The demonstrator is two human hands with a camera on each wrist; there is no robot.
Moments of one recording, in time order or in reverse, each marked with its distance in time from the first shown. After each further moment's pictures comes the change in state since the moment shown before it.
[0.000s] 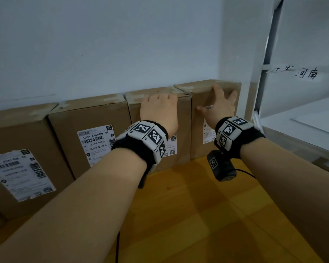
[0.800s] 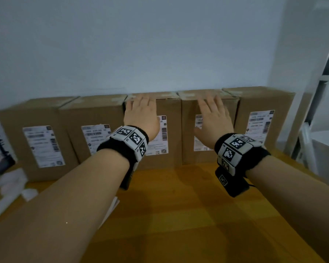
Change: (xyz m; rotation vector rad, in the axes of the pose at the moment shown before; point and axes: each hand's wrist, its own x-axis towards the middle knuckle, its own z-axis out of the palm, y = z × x) left_hand -0.099 -0.113 -0.036 0.080 -0.060 -0.327; right_hand -0.104 -0.065 0.037 -0.433 -0.185 -0.653
